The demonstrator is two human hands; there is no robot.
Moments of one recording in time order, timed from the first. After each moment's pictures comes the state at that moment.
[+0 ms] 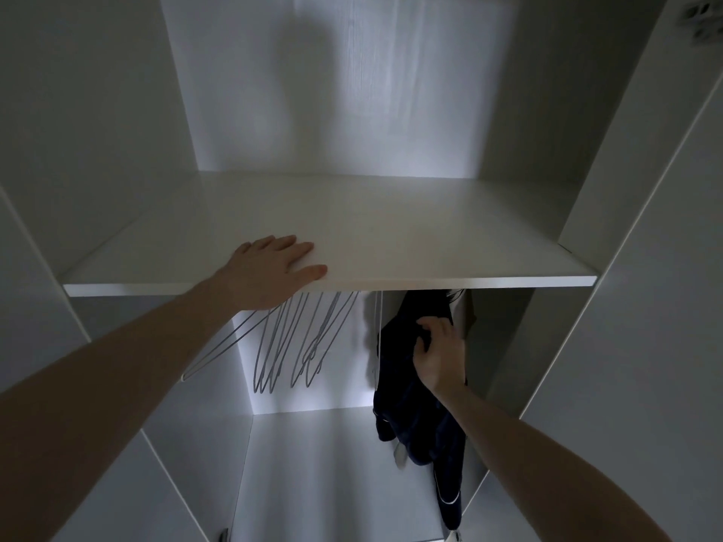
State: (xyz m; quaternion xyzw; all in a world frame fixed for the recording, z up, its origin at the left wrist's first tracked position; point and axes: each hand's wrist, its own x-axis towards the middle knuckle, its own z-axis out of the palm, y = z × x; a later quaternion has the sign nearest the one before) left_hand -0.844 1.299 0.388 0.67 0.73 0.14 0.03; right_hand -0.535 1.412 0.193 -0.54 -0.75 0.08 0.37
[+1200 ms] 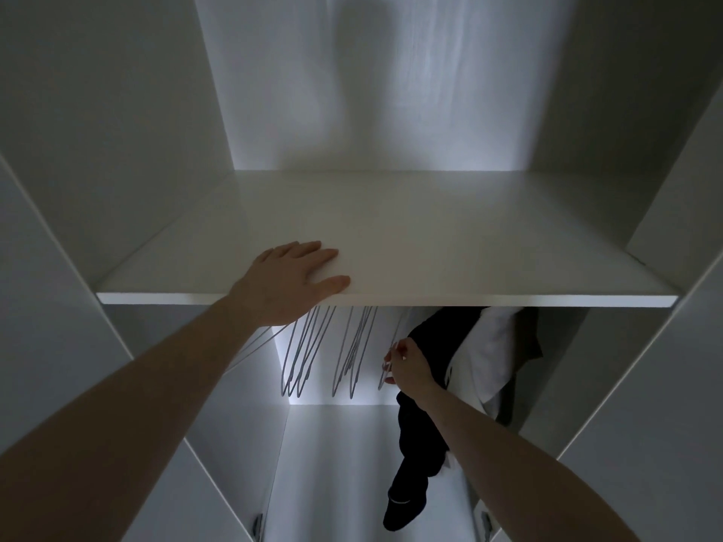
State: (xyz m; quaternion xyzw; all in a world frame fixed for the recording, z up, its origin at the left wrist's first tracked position) left_hand -0.841 1.297 0.392 0.65 0.75 0.11 0.00; right_hand -0.636 1.411 0.178 -0.51 -0.55 0.58 0.31
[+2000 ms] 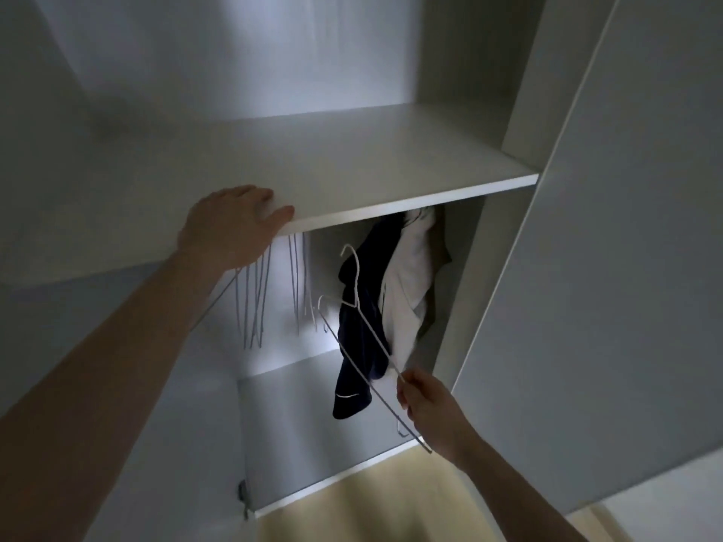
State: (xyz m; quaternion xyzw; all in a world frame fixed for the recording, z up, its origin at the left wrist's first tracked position) left_hand -0.837 1.285 0.399 0.72 0.68 0.11 -0.07; right_hand -0.527 1.158 0.216 -0.55 -0.56 0.53 0.33
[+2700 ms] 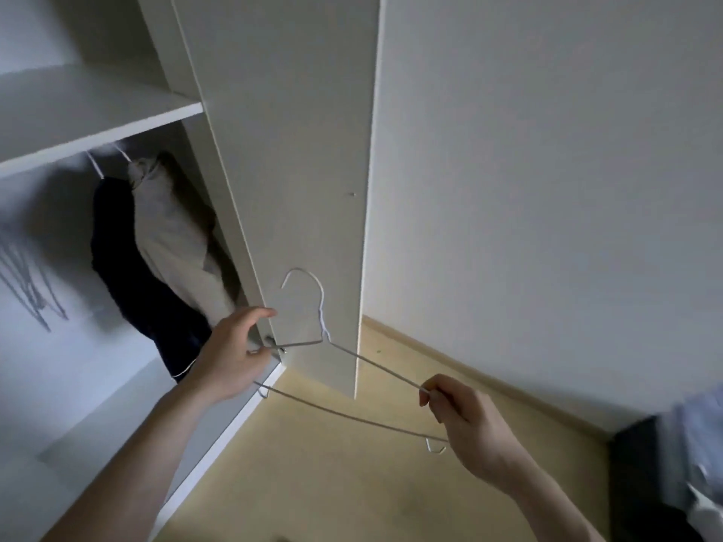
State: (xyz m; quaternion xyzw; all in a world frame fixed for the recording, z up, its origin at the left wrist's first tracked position) left_hand -0.571 1.009 0.239 0.84 0.40 0.19 0.31; right_hand -0.334 0.735 0.251 -0.76 -0.45 0.27 0.38
